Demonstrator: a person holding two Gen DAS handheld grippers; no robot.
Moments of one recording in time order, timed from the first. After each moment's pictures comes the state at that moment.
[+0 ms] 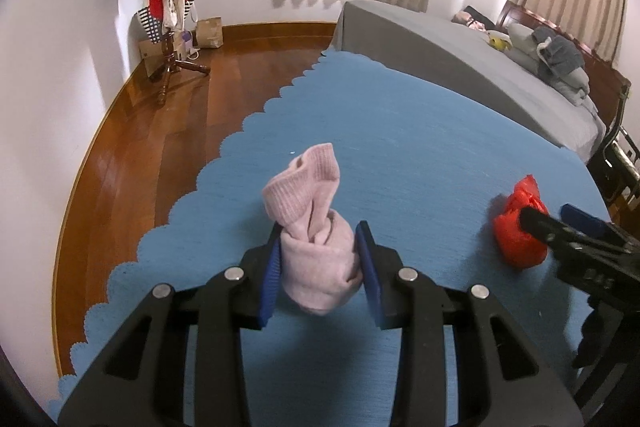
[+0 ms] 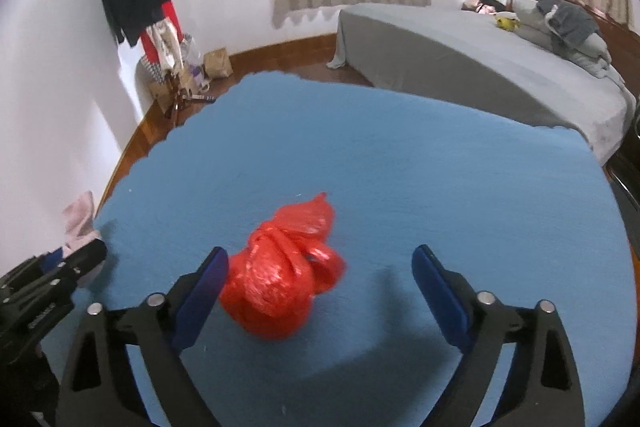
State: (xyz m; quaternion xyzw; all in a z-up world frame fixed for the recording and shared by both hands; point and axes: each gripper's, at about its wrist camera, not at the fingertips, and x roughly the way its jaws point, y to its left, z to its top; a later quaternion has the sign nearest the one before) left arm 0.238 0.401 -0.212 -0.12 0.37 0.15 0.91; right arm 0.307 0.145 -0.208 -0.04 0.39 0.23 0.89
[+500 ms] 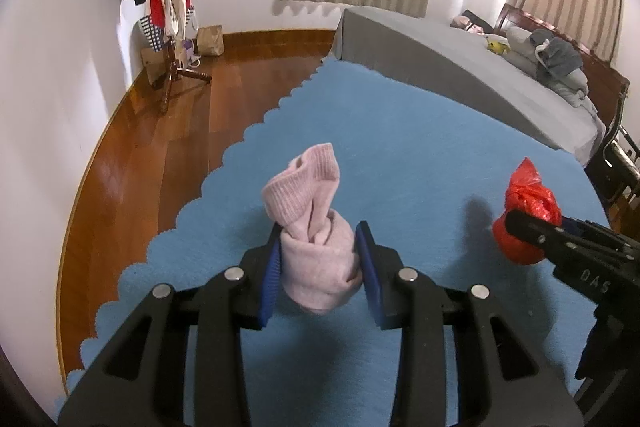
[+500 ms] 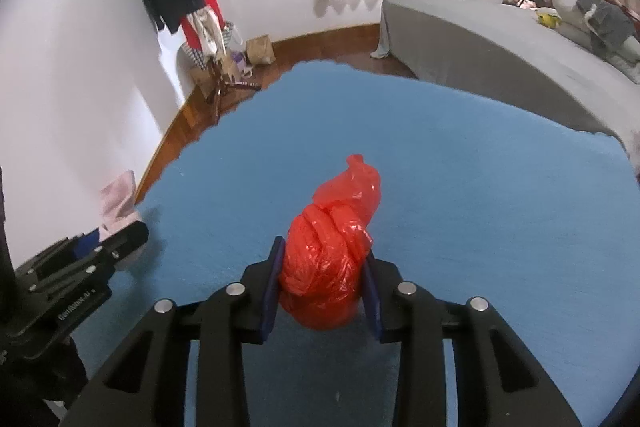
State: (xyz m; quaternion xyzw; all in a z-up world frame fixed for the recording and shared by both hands) left arm 0.228 0.392 -0.198 -0.11 0.36 0.15 0.91; right arm 0.282 0.127 -0.184 -0.02 0.39 0.29 0.87
